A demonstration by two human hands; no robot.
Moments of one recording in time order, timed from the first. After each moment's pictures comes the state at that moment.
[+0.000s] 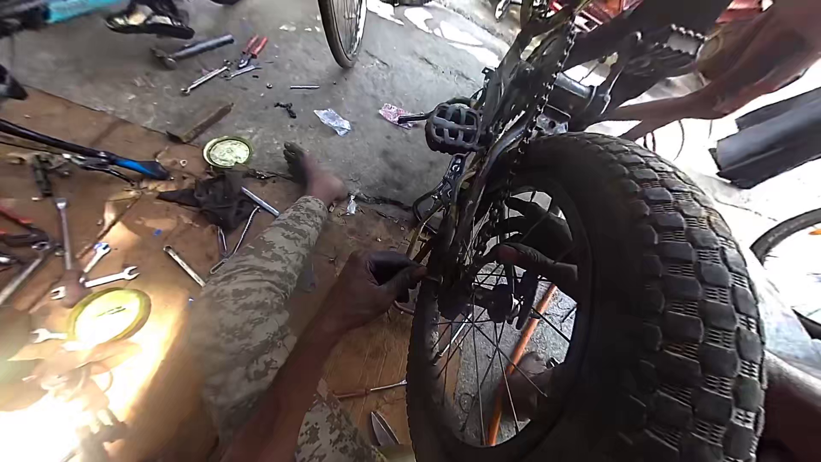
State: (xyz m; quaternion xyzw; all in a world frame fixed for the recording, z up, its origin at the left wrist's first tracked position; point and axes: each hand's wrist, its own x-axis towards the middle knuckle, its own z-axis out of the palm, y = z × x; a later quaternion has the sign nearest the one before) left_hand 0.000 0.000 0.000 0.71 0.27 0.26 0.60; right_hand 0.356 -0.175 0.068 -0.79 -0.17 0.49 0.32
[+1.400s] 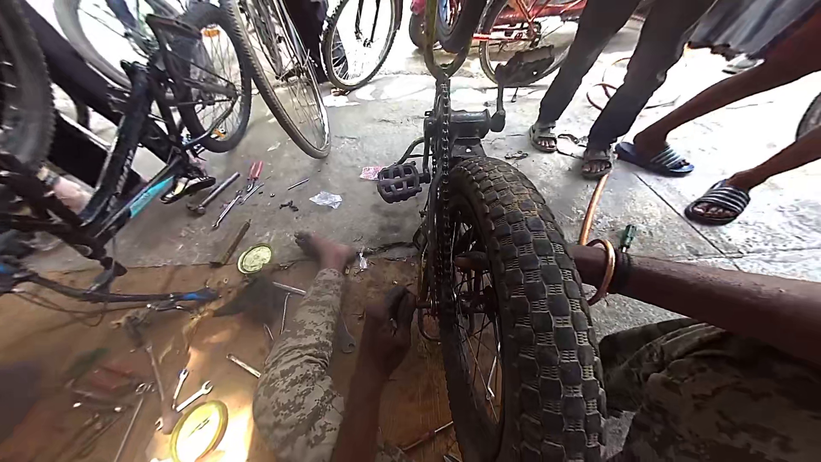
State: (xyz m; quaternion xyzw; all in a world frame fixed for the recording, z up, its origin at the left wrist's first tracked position) left_hand 0.017 -0.001 -0.021 0.82 0.26 0.31 0.42; right_hand 0.276 -0.121 0.137 -0.58 -0.69 0.34 0.27
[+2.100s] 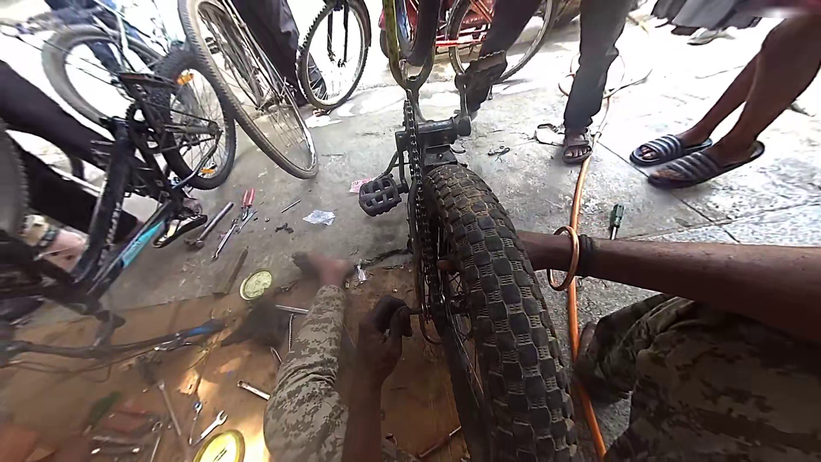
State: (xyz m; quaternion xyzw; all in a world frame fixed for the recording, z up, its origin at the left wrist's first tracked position) left_hand 0.012 0.003 -0.028 0.77 0.22 0.32 0.51; right_hand 0.314 -0.066 0.023 -0.58 -0.61 0.41 0.36
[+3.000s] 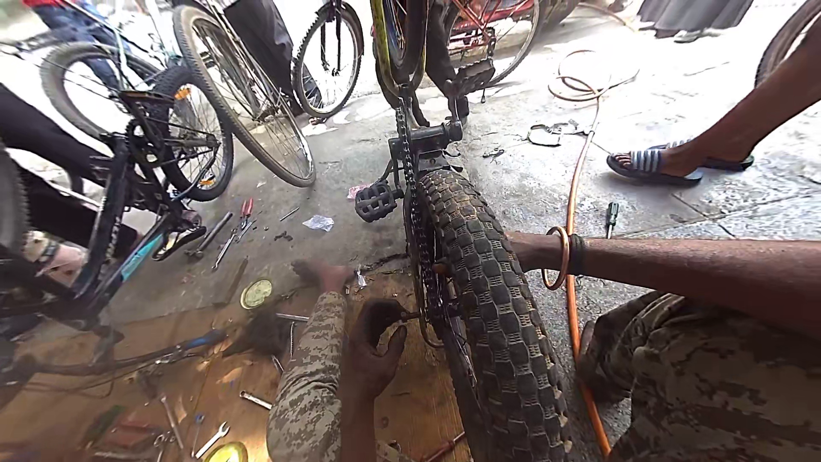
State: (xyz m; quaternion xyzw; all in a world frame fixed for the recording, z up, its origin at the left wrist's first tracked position) left_hand -0.001 0.005 -0.017 0.75 0.19 0.32 0.55; right_hand 0.312 -0.064 0.034 -0.61 -0.58 0.42 0.34
